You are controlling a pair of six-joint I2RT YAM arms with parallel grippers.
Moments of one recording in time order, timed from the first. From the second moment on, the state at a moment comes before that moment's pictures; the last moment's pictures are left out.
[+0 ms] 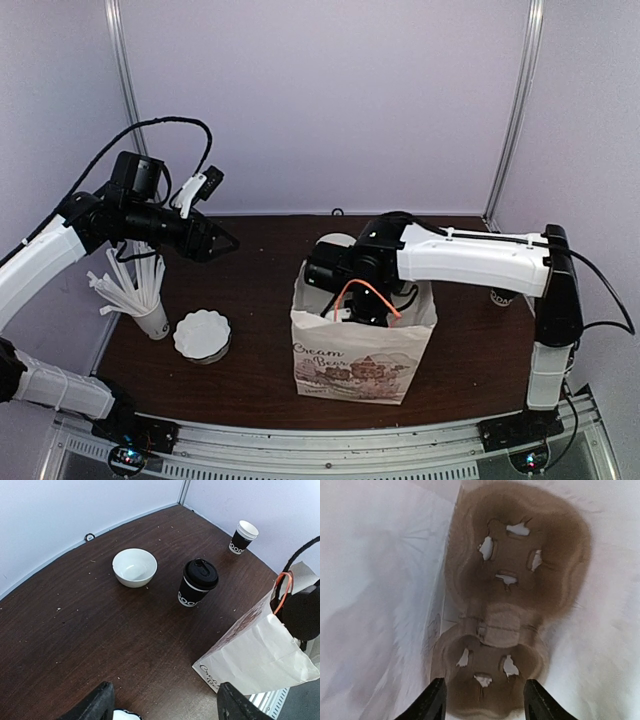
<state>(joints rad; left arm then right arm) -0.50 1.19 1.25 -0.69 0.40 0.03 1.11 1.95 1.73 -1.34 -0.05 -0.52</state>
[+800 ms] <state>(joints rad) -0.70 1.38 1.47 -0.70 0.59 0.22 1.11 1.69 1.99 -1.46 -0.11 -0.58</state>
